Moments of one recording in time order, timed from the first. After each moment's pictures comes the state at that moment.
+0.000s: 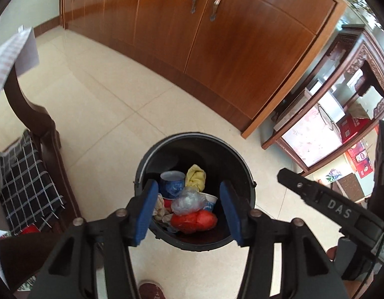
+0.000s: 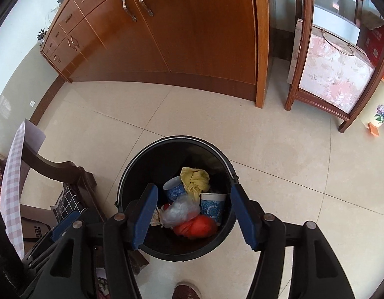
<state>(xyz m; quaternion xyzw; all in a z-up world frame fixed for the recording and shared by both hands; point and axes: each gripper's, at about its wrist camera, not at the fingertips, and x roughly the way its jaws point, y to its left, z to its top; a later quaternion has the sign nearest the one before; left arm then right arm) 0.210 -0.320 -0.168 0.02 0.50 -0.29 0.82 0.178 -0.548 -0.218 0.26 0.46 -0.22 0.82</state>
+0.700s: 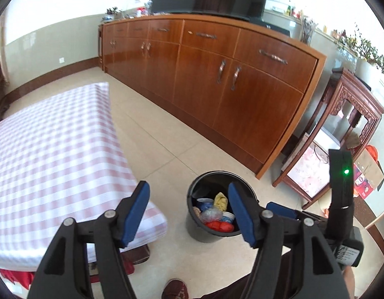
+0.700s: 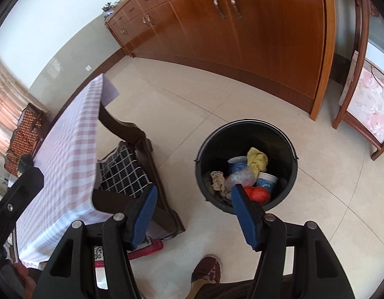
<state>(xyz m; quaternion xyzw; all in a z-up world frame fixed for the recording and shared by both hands) 0.124 -0.186 -0.042 -0.02 0.37 -0.20 0.91 0.135 -0.421 -0.142 0.21 0.45 -0.04 0.87</state>
